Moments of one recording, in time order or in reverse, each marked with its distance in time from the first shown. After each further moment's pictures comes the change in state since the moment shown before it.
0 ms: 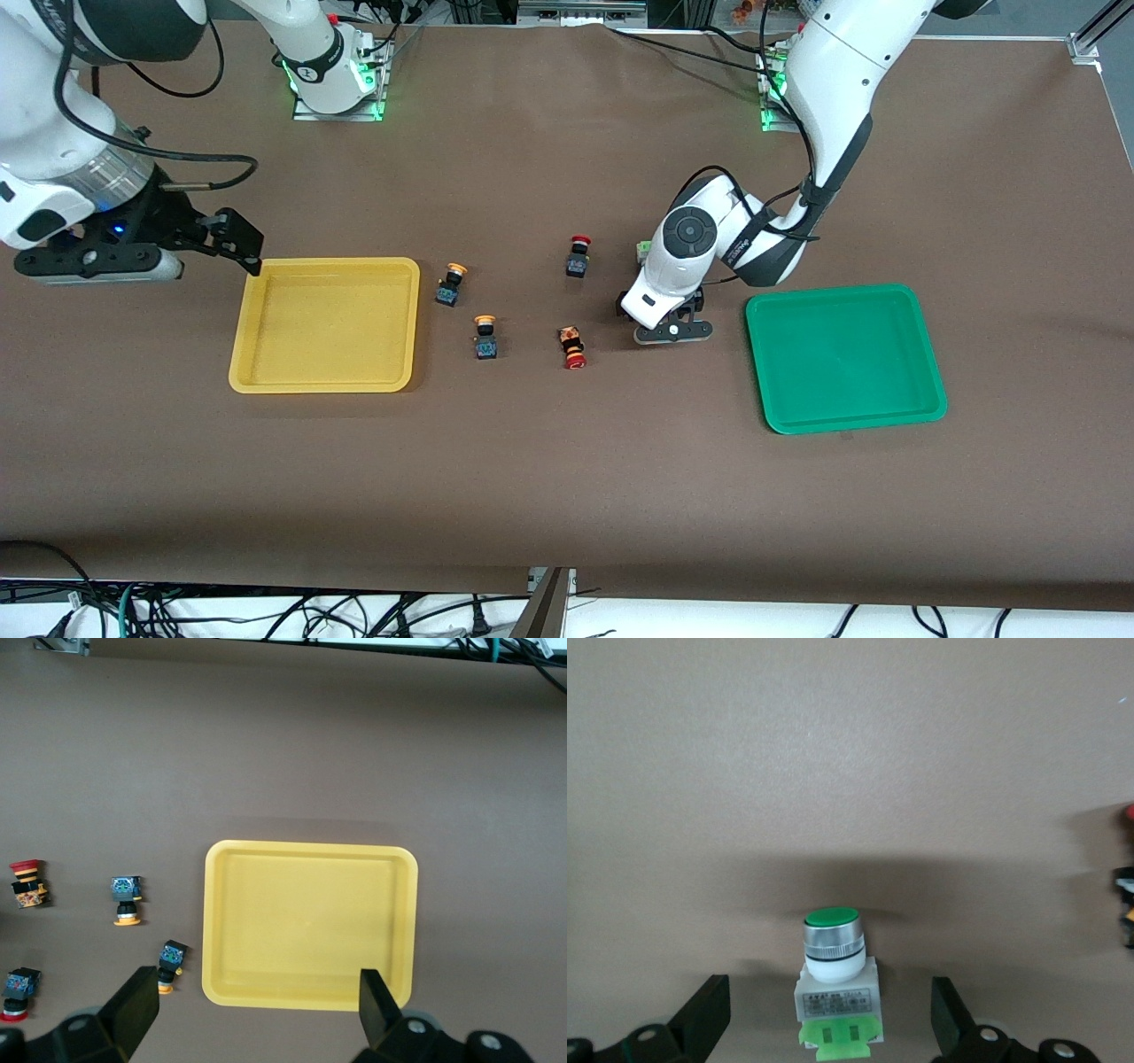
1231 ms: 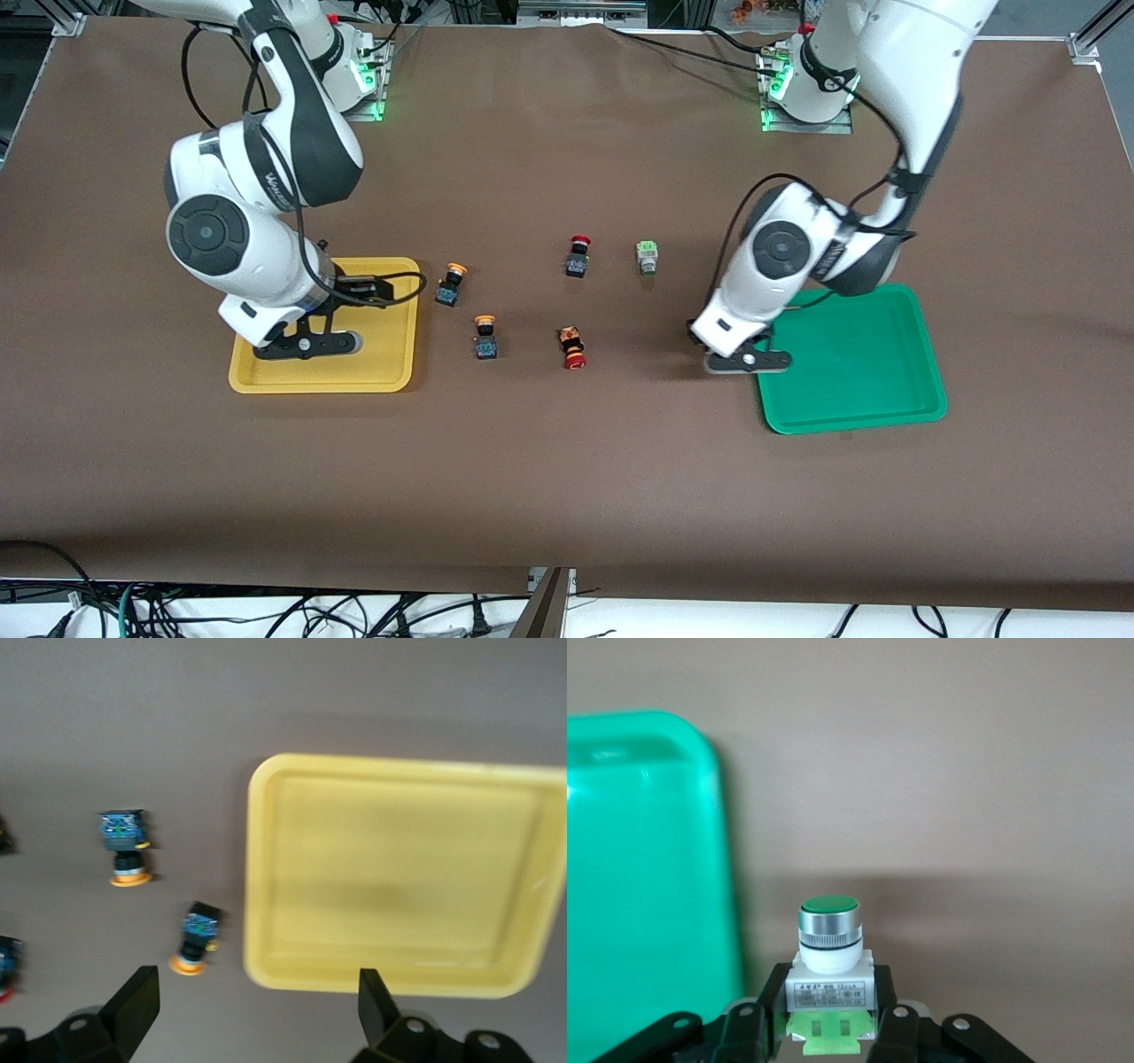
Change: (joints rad) left arm 0.211 -0.143 0.015 0.010 0.002 -0.106 0.314; right arm 0.122 0.296 0.003 -0.013 0.088 0.007 0.156
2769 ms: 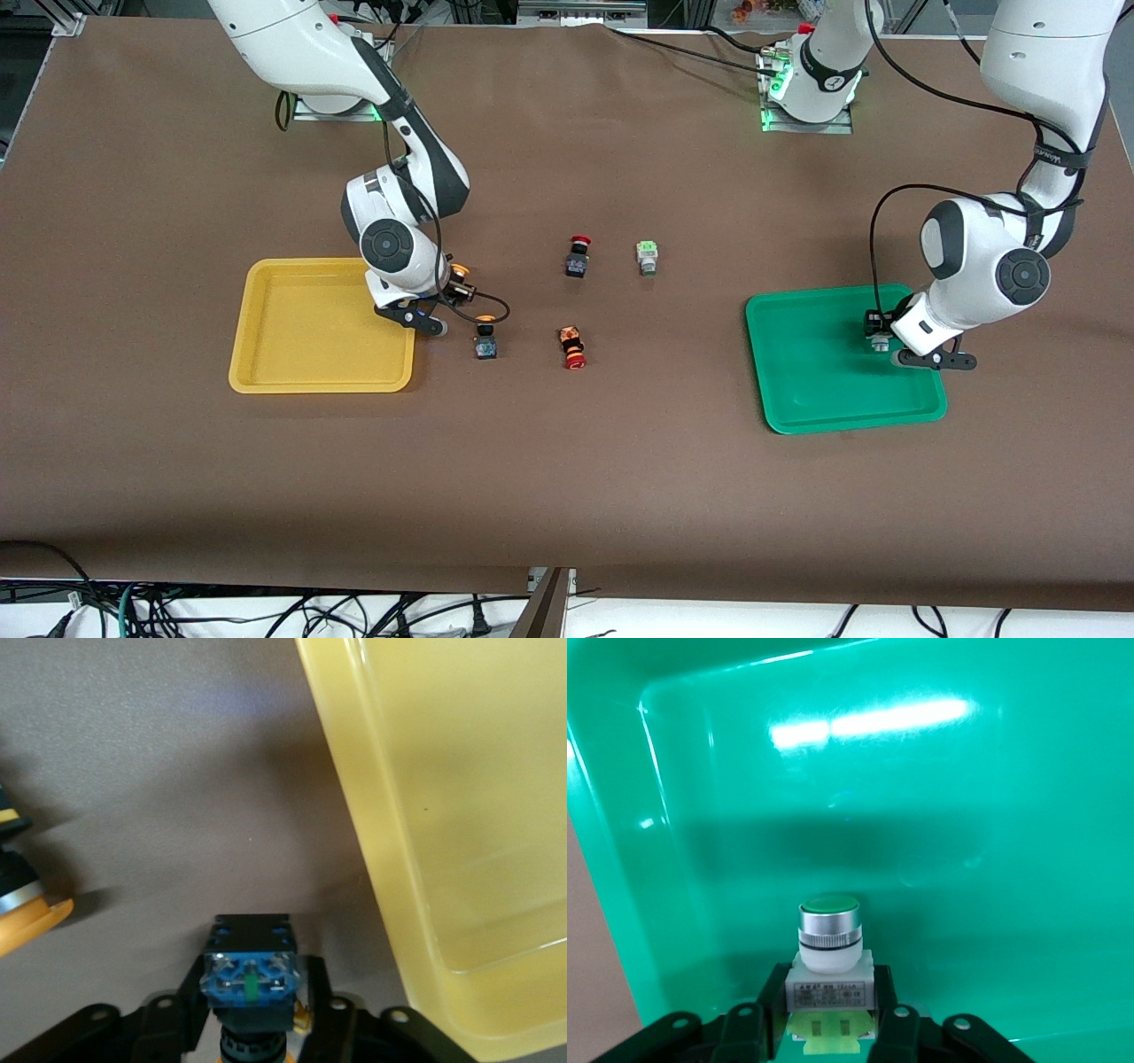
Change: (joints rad) left arm 0.146 -0.049 0.349 -0.252 -0.265 0.109 0.712; right arm 0.171 0.125 0.004 -0.421 0.054 0.569 0.452
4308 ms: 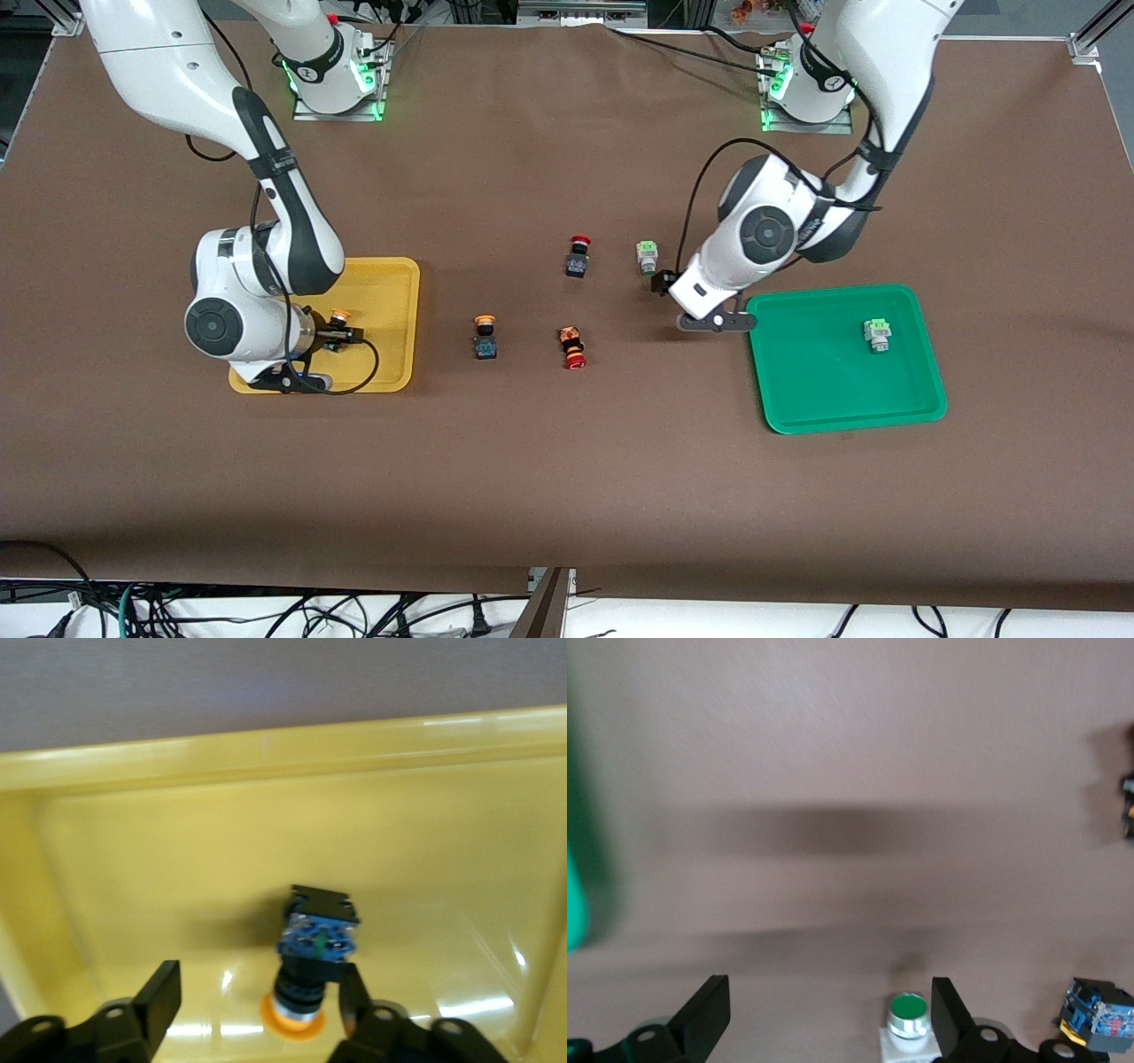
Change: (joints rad) left arm -0.269 0.025 -0.377 0.109 -0.037 -0.115 -0.686; right arm -0.273 0.050 -0.061 0.241 -0.059 -0.277 -0.542
